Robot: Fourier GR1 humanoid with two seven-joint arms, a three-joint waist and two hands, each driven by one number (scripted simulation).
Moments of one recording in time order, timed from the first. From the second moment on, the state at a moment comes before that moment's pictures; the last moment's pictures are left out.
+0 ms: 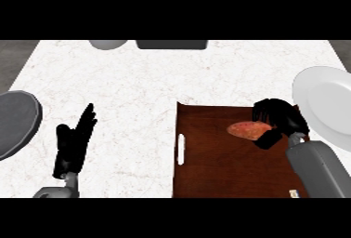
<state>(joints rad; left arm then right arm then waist) -0.03 0.14 -0.04 -1.47 -0.05 0.16 0.22 -0.37 -0.33 0.14 -1.16 0.72 0.18 0.12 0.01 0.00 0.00</state>
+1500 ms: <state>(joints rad) -0.03 0.12 -0.02 -1.47 -0.08 0.14 0.23 -0.52 -0.56 -0.28 -1.10 0.76 -0.15 0.13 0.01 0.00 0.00</state>
